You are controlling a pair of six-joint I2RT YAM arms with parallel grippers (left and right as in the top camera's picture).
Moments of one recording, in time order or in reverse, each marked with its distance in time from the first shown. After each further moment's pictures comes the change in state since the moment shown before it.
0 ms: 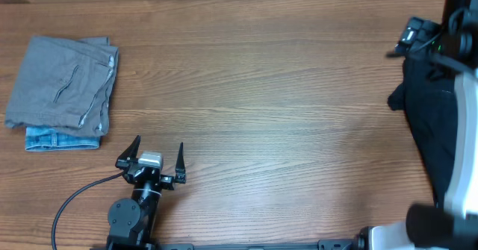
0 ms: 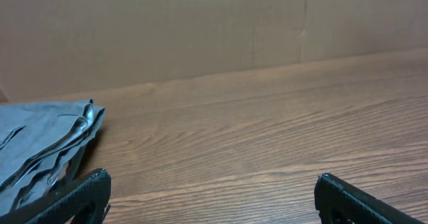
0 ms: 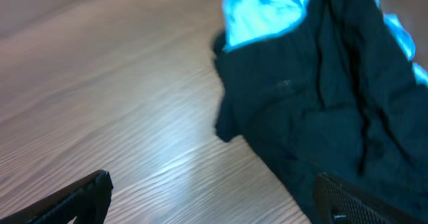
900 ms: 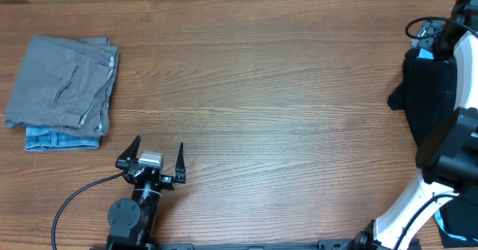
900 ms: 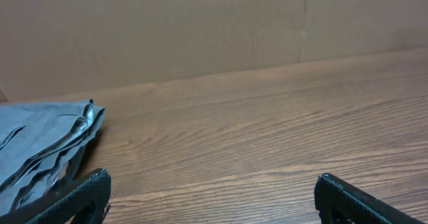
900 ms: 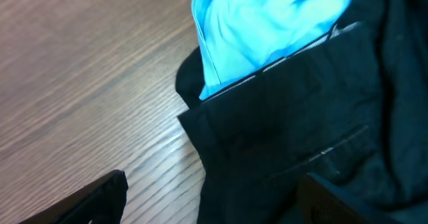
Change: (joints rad) left arm 0.000 0.000 0.000 0.000 0.000 0.000; right arm -0.213 0.455 0.000 0.382 -0.139 -0.074
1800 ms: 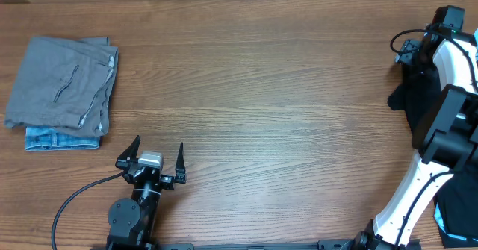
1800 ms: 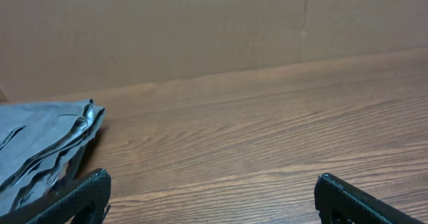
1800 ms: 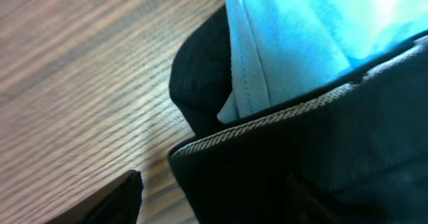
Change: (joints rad) left arm 0.000 0.000 0.000 0.000 0.000 0.000; right arm -0.005 0.219 -0.047 0.186 -0.065 -0.053
